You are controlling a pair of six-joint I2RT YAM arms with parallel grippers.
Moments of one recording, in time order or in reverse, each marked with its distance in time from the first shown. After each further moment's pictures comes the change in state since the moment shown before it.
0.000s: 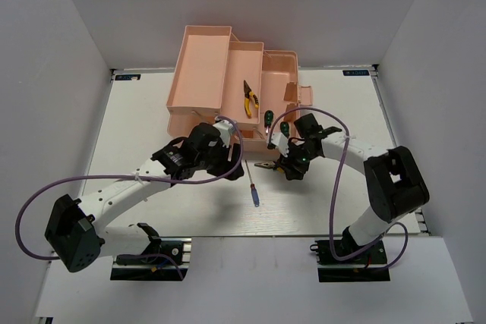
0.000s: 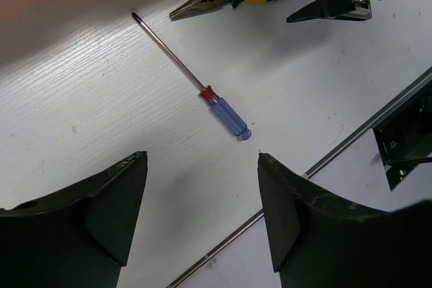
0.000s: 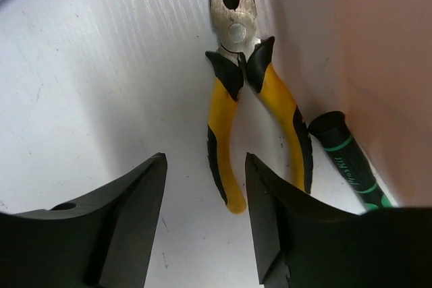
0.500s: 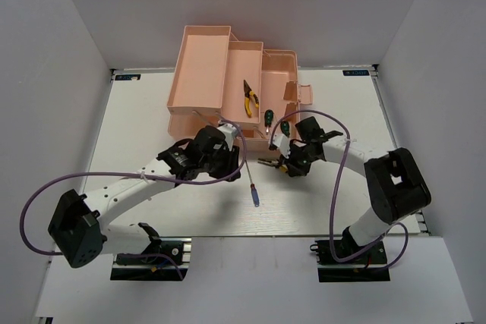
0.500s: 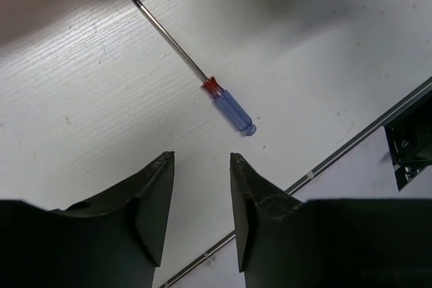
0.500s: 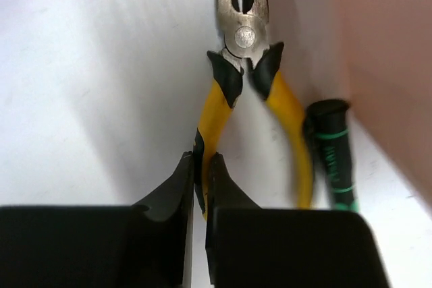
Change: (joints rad) left arm -0.027 0.029 -0.006 -0.006 -0.032 -0.027; right arm 0.000 -0.003 -0.055 0.090 0.050 0.034
